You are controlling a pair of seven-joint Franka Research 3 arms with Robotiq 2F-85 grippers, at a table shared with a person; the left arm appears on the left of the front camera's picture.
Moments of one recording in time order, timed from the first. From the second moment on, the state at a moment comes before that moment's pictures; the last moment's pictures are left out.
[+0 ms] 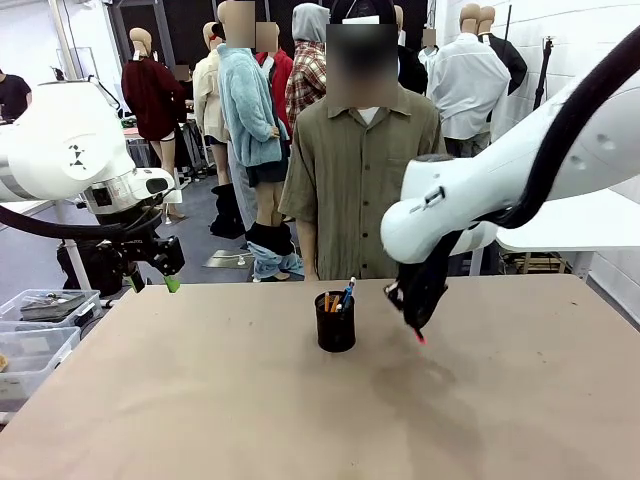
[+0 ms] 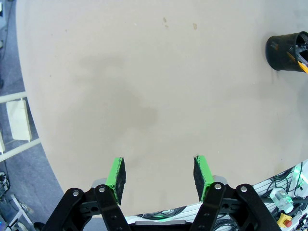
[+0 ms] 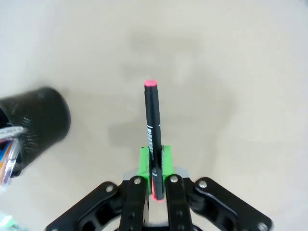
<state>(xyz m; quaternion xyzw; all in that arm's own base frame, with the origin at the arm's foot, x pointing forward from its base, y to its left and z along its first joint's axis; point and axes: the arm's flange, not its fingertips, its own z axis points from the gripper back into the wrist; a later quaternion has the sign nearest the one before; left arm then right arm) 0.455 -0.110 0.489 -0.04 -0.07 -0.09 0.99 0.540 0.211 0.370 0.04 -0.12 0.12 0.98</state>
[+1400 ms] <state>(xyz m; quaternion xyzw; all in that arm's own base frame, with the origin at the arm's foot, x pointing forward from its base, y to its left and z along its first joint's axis) 0.455 -0.110 0.489 -0.04 -0.07 -0.09 0.99 0.547 0.172 0.387 0.39 -0.42 0.51 0.64</state>
